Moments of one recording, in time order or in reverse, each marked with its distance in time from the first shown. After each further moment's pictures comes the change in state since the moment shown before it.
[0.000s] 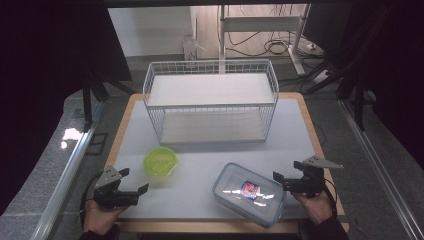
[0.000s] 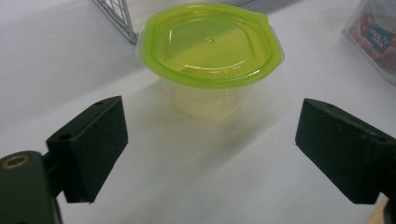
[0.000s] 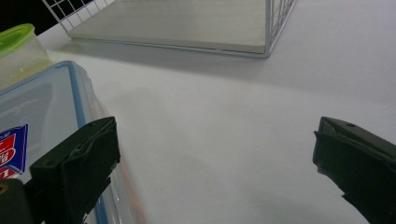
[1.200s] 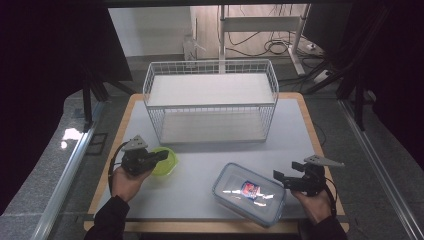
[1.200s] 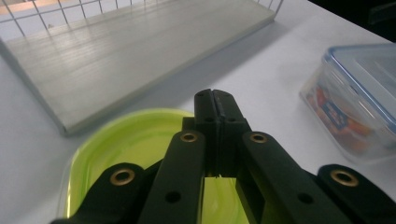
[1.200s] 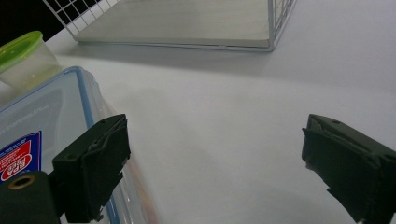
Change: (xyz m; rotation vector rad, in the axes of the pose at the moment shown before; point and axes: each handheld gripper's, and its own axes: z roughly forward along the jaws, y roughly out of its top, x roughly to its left) left arm 0.002 0.083 0.065 -0.013 -0.204 0.007; right arm 0.000 0.004 -0.002 0.023 0.024 0.054
